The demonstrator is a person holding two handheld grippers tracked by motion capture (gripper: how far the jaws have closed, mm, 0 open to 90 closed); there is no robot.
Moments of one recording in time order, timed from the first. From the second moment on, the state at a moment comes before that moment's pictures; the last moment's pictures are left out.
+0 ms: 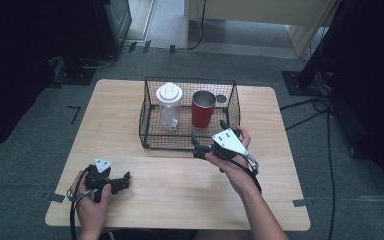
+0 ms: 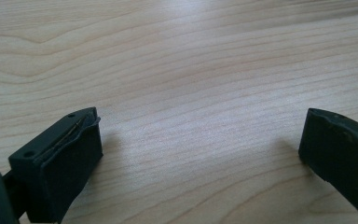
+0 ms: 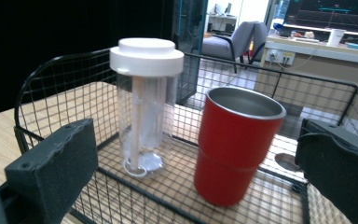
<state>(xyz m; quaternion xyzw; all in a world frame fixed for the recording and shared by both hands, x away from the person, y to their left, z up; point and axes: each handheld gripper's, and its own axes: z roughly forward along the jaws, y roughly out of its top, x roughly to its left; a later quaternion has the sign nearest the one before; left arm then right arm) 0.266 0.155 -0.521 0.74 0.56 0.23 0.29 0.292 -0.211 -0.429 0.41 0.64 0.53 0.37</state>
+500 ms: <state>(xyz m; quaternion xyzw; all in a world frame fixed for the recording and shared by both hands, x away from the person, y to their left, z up) 0.266 0.155 -0.521 0.74 0.56 0.23 0.29 0.269 -0.255 -0.457 0.44 0.63 0.52 0.38</state>
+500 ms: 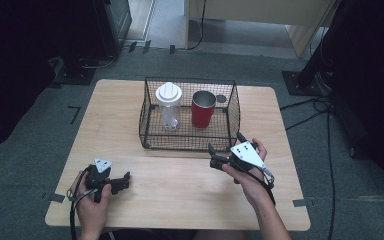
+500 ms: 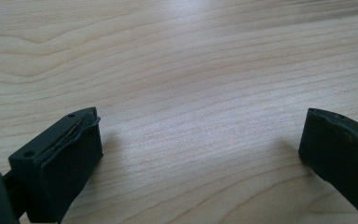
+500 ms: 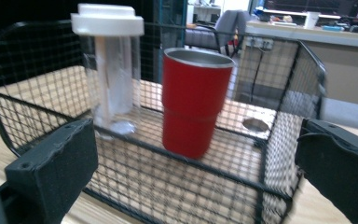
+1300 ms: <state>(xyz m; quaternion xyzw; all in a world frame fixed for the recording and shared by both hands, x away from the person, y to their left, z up) 0.266 0.155 -0.521 0.74 0.56 0.23 0.29 0.242 -0.319 -0.509 0.51 0.62 0.46 0.39</state>
